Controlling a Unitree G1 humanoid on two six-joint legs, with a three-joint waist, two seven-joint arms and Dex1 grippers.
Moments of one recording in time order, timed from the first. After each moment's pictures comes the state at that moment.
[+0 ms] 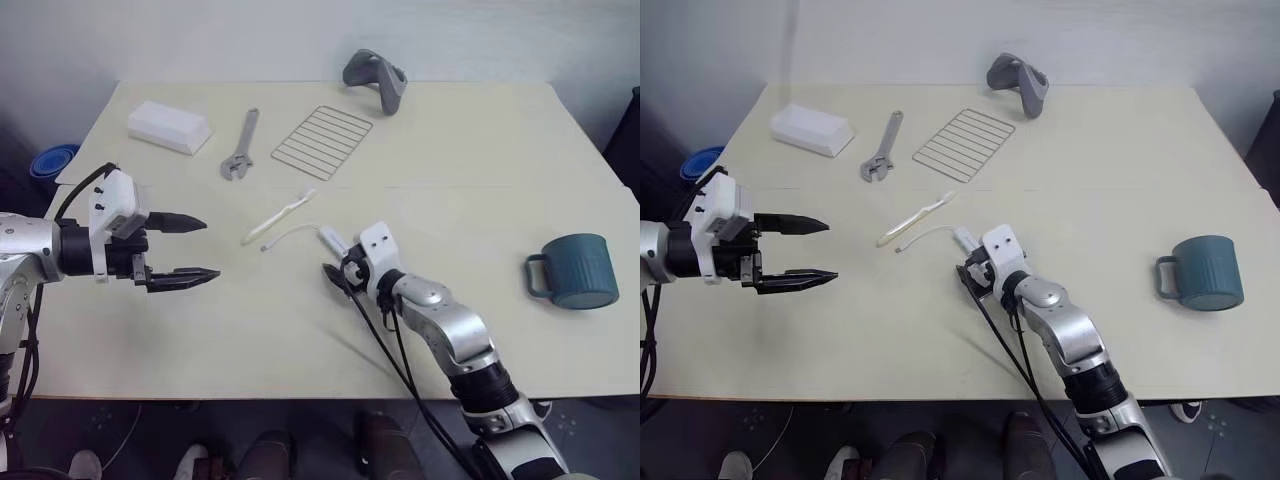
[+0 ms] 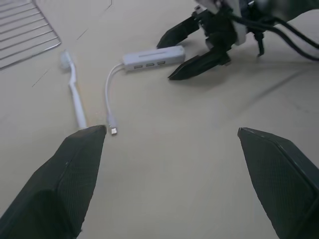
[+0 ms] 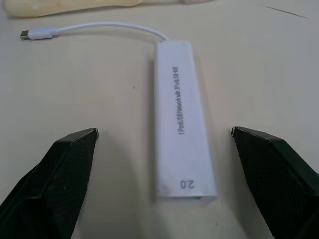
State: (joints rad) left arm -0.39 1.04 0.22 -0.17 -0.55 0.58 -1.16; right arm -0.49 -0.23 0.25 -0.06 0.21 0.64 0.25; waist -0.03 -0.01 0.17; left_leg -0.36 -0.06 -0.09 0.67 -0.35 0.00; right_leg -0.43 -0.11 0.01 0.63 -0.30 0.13
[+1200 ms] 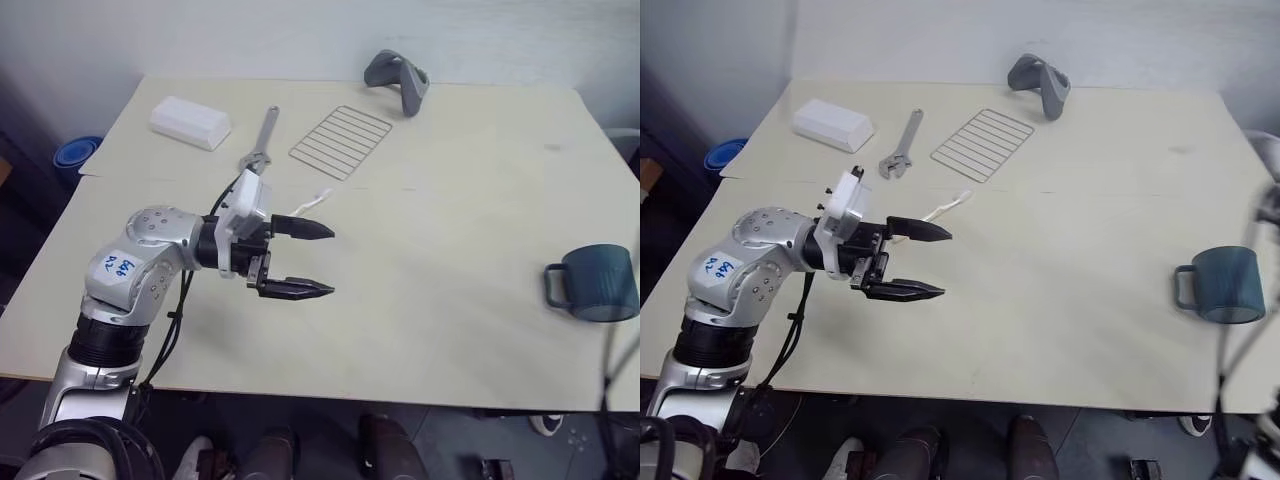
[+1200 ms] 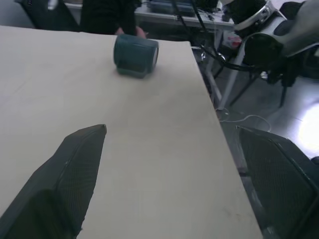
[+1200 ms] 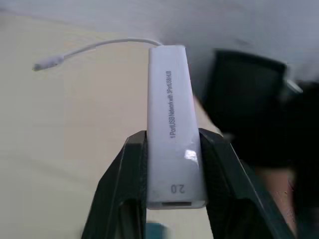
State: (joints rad) left arm -0.67 0.63 -0.08 -0.18 -0.60 0.61 -1.18; right arm -0.26 -0.77 -0.84 -0.22 0.19 0.94 0.24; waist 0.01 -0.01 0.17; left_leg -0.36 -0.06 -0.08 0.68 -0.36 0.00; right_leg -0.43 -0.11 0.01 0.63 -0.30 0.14
